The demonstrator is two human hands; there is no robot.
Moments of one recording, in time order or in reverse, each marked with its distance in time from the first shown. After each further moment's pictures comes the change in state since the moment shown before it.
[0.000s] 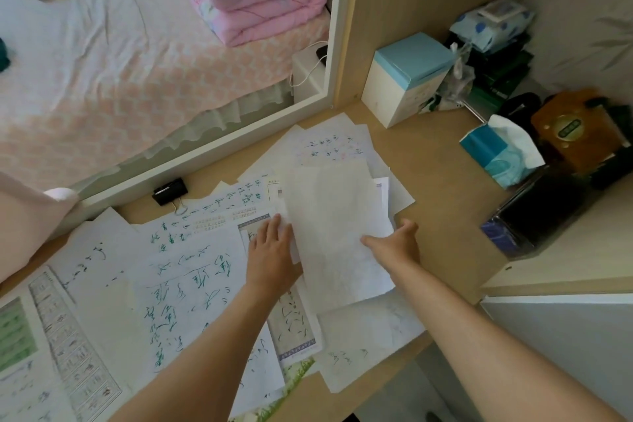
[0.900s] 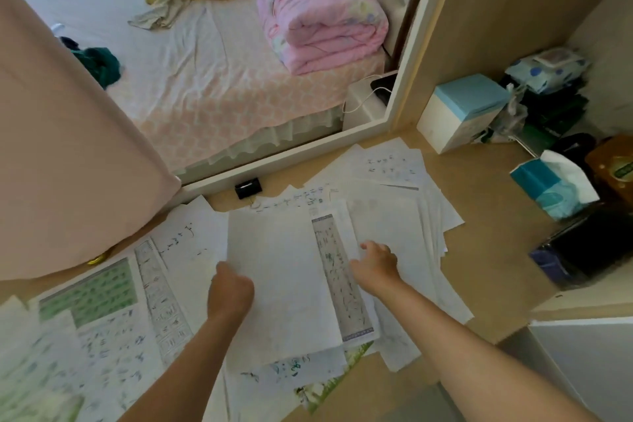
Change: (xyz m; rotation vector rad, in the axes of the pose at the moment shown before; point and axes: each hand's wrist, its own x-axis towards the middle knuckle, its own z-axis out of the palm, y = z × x) left_hand -0.110 -0.126 -0.060 -0.585 0.152 -0.762; right_hand -0.094 -0.027 0.082 -0.507 -0.269 -0.379
